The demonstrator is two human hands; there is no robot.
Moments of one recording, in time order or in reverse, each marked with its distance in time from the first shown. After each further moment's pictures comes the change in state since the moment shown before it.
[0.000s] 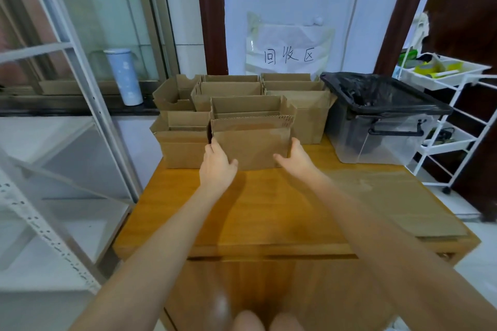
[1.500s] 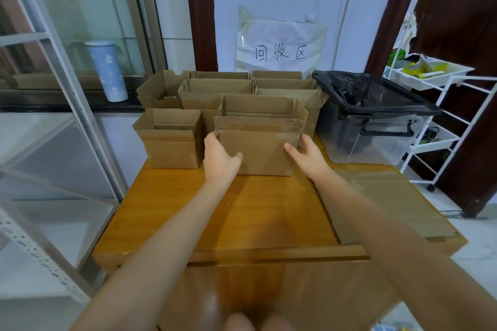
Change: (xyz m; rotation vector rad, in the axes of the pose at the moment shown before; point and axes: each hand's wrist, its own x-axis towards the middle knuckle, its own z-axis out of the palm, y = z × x) left_hand 0.013 0.022 0.026 -0.408 0.141 -0.042; right_hand 0.007 0.030 -0.031 0.260 0.093 -0.076
